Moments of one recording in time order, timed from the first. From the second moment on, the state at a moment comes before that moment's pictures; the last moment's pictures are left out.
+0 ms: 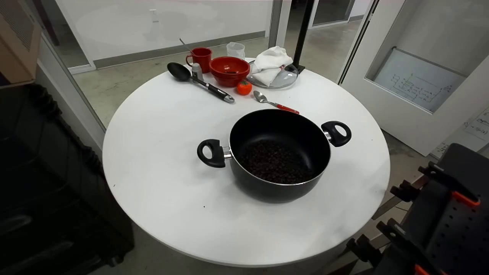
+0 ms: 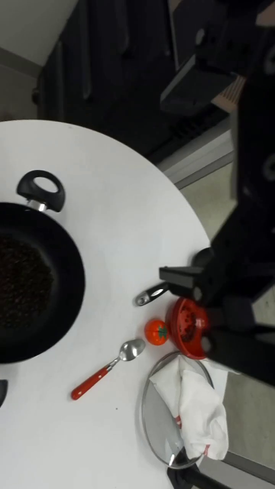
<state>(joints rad) 0.06 -0.46 0.02 -2.54 0.23 2.44 0.05</state>
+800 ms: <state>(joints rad) 0.05 -0.30 0.06 -2.50 0.21 2.55 0.13</state>
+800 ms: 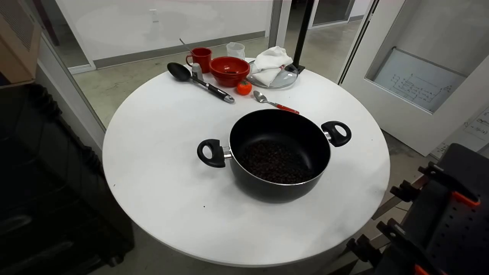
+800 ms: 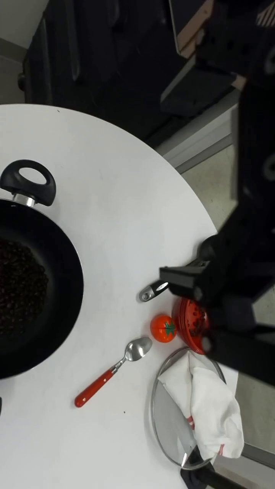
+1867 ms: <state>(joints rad) 0.09 0.33 -0.02 -2.04 0.02 2.67 0.48</state>
